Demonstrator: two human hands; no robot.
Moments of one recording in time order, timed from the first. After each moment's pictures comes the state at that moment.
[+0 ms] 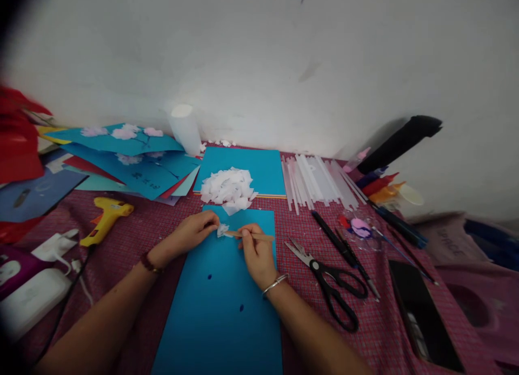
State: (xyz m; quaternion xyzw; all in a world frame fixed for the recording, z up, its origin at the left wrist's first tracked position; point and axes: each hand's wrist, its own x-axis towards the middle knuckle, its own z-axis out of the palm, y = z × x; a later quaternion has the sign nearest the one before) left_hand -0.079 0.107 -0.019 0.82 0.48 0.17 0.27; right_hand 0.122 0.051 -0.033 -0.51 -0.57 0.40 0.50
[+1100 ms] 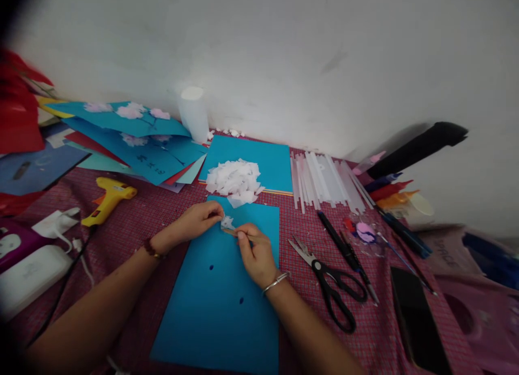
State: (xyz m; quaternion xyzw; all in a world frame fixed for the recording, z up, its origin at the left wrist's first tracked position) left_hand -0.080 0.109 -0.027 0.79 0.49 0.21 0.31; right_hand 0.123 0.045 -0.029 -0.47 -0.68 0.37 0.43
